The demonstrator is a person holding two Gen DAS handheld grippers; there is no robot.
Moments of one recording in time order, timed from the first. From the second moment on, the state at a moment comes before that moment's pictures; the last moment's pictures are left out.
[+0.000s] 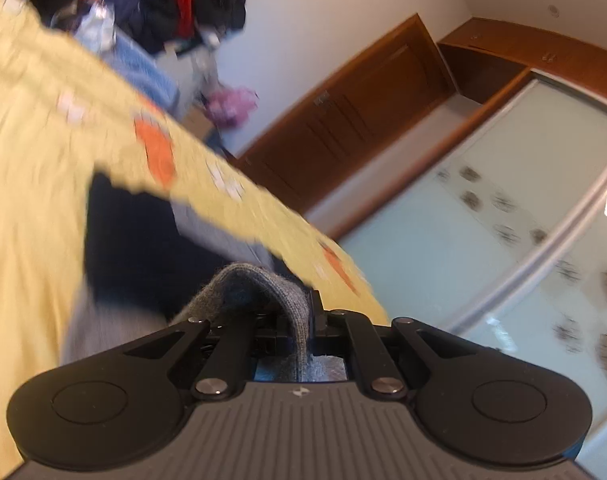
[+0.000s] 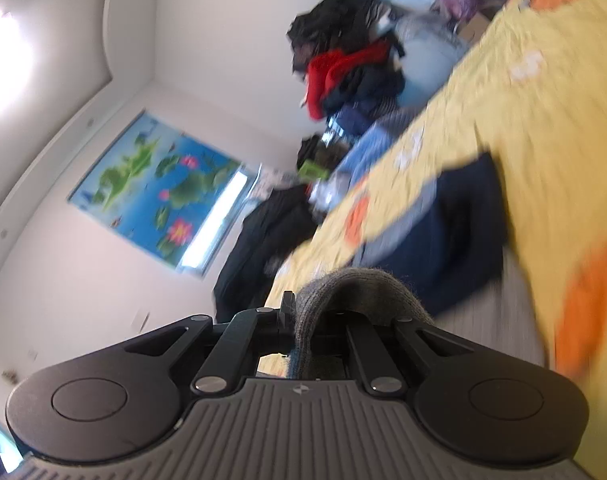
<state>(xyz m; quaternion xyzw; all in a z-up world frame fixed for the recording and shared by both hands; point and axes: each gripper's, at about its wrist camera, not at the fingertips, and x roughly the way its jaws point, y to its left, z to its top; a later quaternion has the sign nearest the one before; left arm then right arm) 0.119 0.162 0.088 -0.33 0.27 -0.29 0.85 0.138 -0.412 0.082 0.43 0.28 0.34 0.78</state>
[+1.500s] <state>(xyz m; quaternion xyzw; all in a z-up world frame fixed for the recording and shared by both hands) 0.049 0.159 -0.002 -0.46 0.31 -0.05 0.83 0.084 -0.400 -0.002 0.45 0.34 0.18 0.81</state>
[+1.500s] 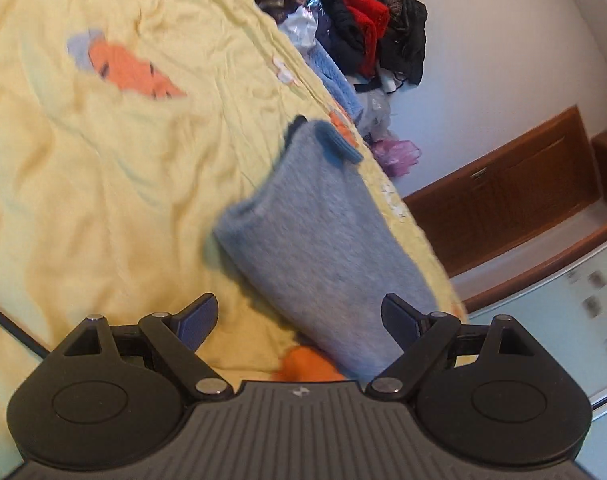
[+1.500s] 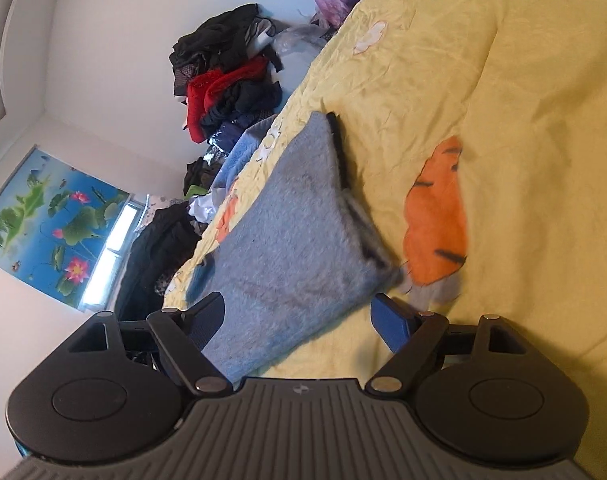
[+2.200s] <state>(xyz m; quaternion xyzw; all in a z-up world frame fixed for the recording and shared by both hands) 0.078 0.164 -0.010 -0.53 0.27 -0.05 0.80 0.103 -0.362 0.000 0.49 0.34 0.13 0.79</state>
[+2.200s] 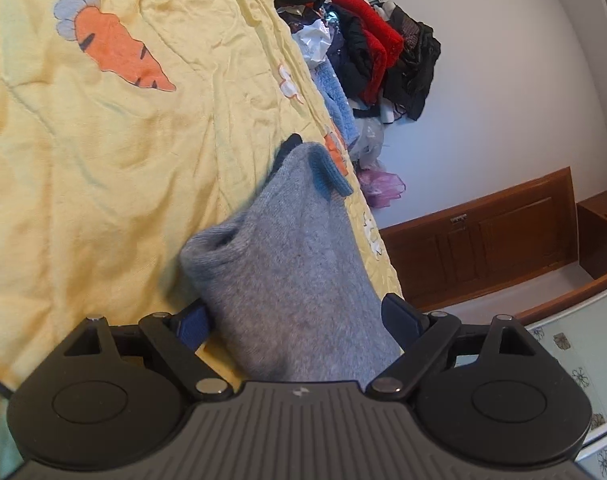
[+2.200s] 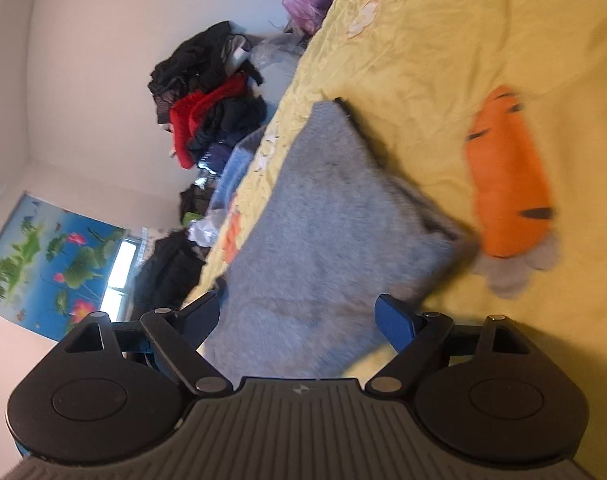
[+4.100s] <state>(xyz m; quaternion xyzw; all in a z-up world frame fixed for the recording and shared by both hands) -0.064 0.188 0.018 -0.40 0.38 -0.06 0.83 -0.029 -0.358 0.018 0.44 0.37 0.21 0.79</state>
